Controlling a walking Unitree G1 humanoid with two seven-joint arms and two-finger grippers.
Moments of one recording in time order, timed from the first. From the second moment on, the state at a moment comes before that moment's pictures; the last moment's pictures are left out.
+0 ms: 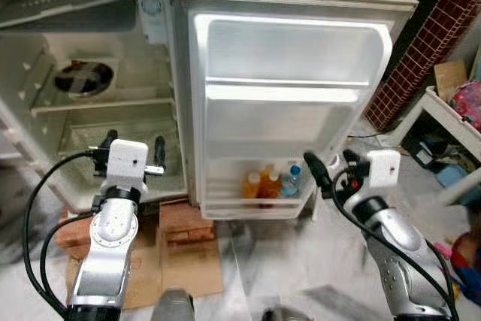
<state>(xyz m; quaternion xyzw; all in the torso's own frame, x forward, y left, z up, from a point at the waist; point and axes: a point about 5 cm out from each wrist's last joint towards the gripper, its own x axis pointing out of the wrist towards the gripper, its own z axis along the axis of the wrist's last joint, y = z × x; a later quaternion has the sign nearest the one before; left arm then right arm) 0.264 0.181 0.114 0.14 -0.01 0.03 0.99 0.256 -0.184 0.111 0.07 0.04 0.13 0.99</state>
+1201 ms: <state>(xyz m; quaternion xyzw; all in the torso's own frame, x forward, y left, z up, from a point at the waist) 0.272 0.189 0.122 0.13 -0.02 0.08 0.99 0.317 -0.172 0.124 0.03 0.00 0.18 0.98</state>
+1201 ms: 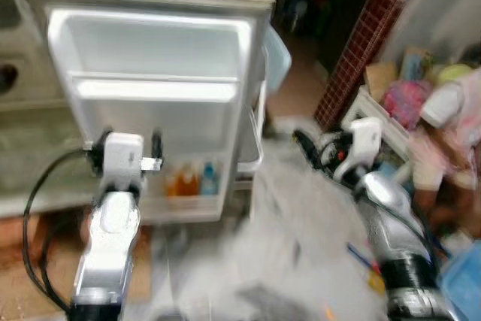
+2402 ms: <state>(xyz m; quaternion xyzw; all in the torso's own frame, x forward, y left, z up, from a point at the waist) 0.245 0.189 0.108 0.06 0.01 0.11 0.99 0.283 -0.156 0.111 0.04 -0.02 0.15 0.99</state>
